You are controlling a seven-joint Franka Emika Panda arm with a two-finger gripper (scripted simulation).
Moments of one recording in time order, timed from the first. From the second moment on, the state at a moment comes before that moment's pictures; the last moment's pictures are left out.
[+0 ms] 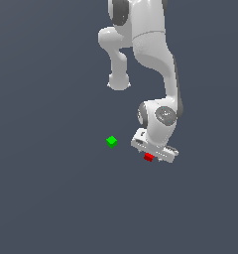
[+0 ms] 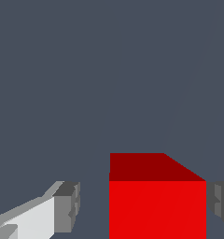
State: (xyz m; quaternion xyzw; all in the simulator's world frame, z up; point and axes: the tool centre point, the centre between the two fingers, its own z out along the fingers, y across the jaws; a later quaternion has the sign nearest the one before) arm 0.014 0.151 0.022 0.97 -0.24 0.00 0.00
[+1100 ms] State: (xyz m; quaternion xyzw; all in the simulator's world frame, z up) arm 0.014 0.151 0.037 0.97 -0.24 0.00 0.00
